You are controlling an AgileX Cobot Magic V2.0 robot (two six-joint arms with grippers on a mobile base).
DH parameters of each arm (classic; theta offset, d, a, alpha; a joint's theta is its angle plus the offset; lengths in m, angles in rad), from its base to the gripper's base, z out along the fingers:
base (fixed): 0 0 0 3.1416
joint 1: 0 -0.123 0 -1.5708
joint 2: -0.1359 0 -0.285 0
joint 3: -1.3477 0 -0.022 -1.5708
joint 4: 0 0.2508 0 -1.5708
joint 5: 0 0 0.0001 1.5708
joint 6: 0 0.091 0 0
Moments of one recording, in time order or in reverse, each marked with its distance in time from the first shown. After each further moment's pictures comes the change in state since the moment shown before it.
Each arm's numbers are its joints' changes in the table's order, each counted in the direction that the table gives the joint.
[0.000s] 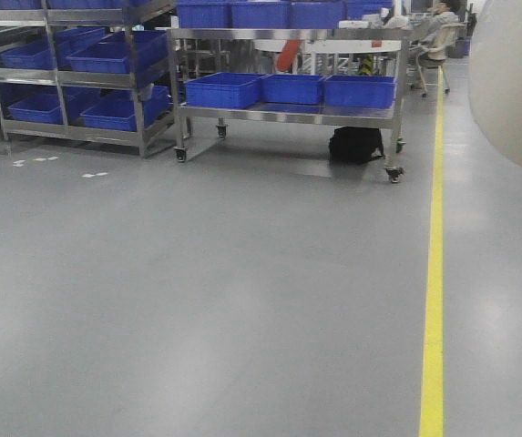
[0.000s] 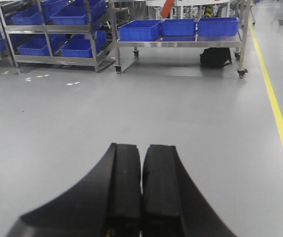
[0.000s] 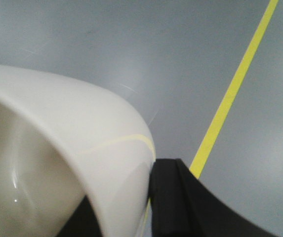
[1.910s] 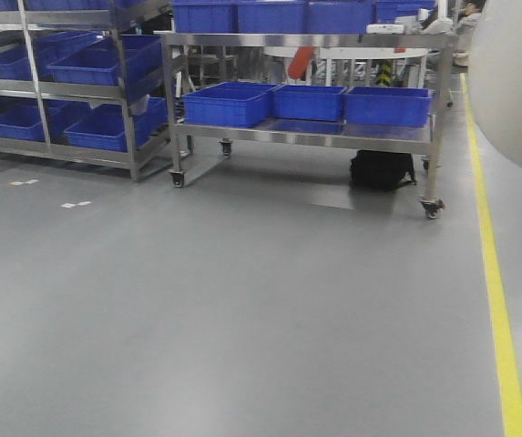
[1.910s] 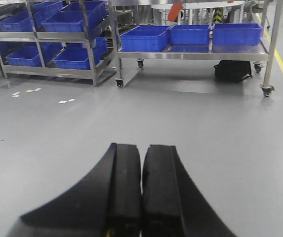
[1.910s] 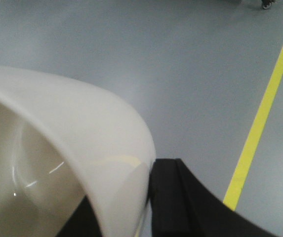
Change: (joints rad) left arm 0.000 0.000 0.000 0.000 0.000 0.000; right arm 0.000 0.000 0.000 0.000 0.000 0.000
